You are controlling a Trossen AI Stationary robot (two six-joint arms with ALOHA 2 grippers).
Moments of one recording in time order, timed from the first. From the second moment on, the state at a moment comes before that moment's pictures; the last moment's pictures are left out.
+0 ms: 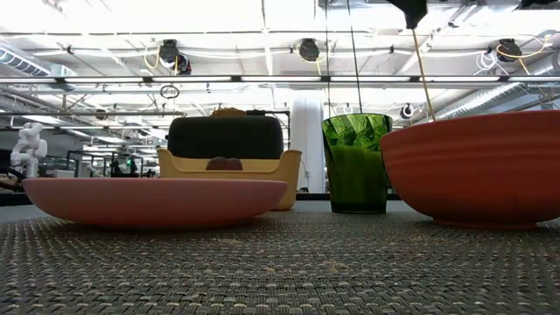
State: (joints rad) left arm -0.38 1.13 1.23 -0.02 -0.53 0.05; right arm 0.09 0.79 0.59 0.23 0.07 0.09
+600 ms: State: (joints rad) left arm -0.35 1.20 1.23 0.11 -0.52 0.13; right arm 0.09 1.09 0.59 0.81 0.02 0.09
